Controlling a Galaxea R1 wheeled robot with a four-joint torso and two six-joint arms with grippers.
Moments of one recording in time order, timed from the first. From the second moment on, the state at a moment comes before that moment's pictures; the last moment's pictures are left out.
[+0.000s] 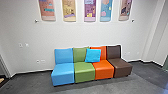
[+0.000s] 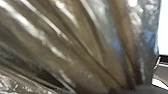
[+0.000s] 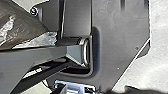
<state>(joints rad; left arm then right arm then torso) 1.45 3.00 -2.72 -0.68 0.23 0.63 -1.49 2.95 -2.58 0.07 -0.21 -0.05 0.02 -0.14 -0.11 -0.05</state>
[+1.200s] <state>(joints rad) 1.45 3.00 -2.72 -0.65 0.23 0.63 -1.49 3.00 -2.64 0.07 -0.21 -0.05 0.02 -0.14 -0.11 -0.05</state>
